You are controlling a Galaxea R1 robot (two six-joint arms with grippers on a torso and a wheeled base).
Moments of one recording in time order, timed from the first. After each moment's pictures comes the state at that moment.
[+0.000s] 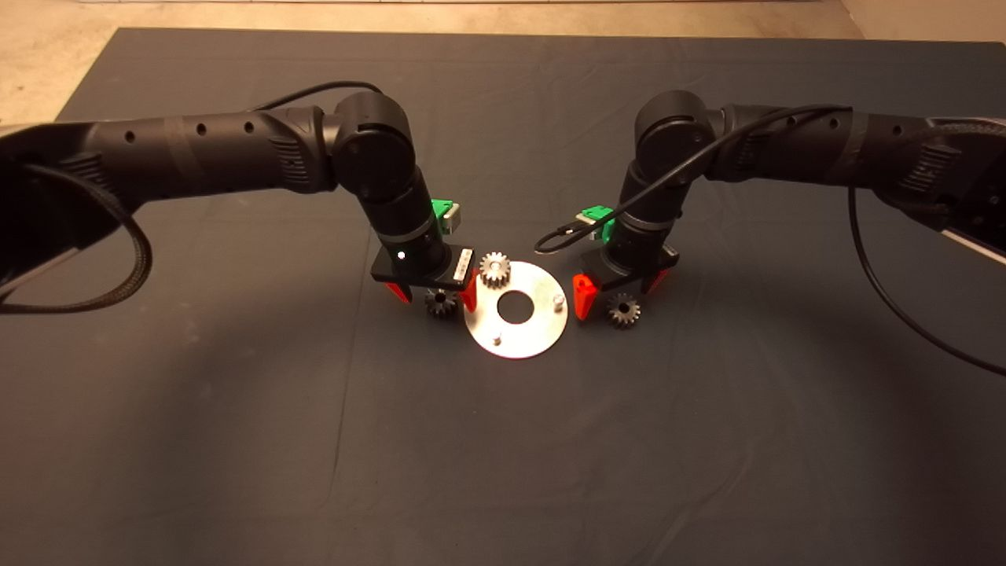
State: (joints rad) left arm -0.39 2.65 -1.30 0.18 1.37 -1.15; right arm 0.34 2.75 -1.46 -0.09 -1.53 0.92
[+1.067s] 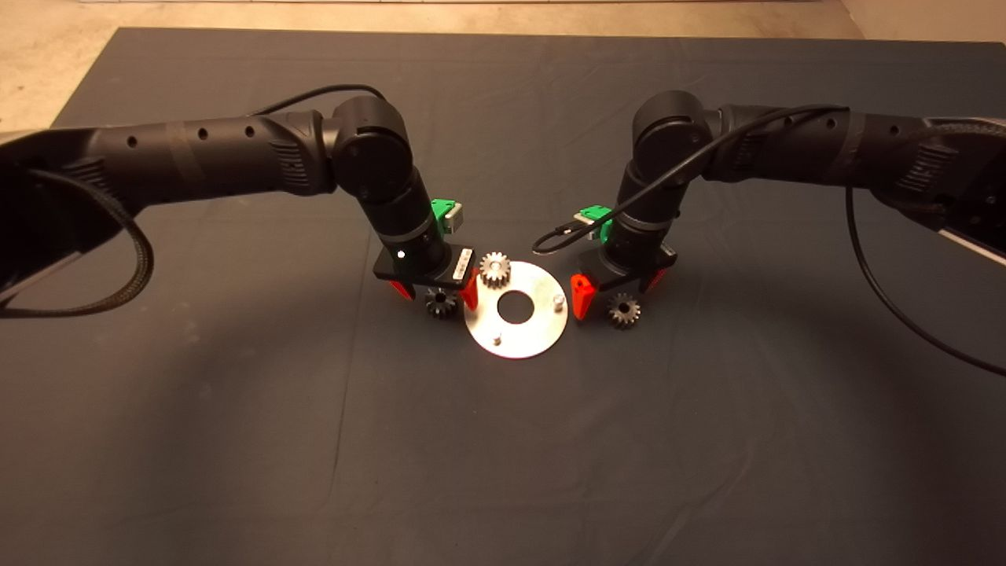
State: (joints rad) left arm -0.37 2.65 -1.32 0.19 1.33 -1.08; right arm 0.34 2.75 -1.46 -0.09 -1.53 0.92
